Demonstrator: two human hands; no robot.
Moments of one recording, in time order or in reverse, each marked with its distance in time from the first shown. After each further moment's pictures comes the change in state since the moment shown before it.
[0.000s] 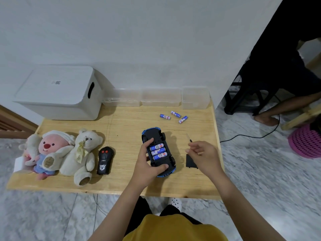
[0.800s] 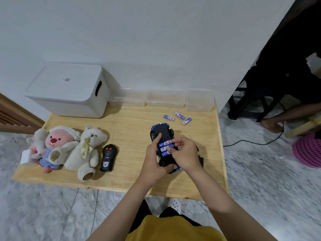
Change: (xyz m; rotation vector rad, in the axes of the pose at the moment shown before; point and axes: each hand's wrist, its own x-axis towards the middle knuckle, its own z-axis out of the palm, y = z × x) left_hand 0.002 -0.002 0.013 0.093 -0.034 0.104; right_hand -0.008 -0.059 0.048 0.060 -0.066 0.054
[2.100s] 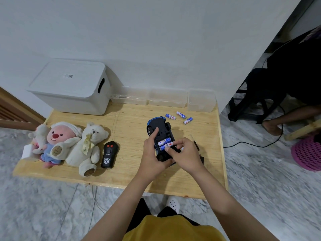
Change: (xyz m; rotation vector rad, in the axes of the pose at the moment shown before) left_hand 0.001 0.005 -0.006 0.045 0.110 0.064; right_hand -0.013 -0.001 -0.005 -0.090 -0.080 0.011
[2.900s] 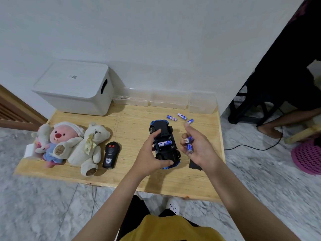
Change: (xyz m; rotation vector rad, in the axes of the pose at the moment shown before) left_hand 0.009 0.013 -0.024 0.055 -0.153 -0.051; right_hand 0.012 -0.026 -0.036 0.887 -0.192 0.333
